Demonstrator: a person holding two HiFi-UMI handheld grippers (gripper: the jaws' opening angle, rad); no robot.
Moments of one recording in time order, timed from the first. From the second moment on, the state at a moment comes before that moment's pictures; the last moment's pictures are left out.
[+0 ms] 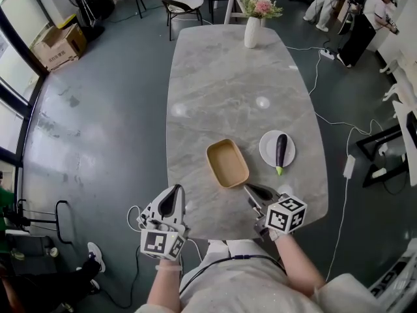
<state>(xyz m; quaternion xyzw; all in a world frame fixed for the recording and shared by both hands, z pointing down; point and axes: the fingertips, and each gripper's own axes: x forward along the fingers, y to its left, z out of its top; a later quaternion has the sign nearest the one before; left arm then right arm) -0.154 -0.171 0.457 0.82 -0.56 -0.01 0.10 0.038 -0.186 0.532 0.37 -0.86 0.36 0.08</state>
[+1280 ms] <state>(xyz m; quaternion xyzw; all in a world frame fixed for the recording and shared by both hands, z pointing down) -0.143 -0.188 0.406 0.82 -0.57 -0.03 0.06 0.085 -0.216 0.417 0.44 -0.89 0.10 0.00</state>
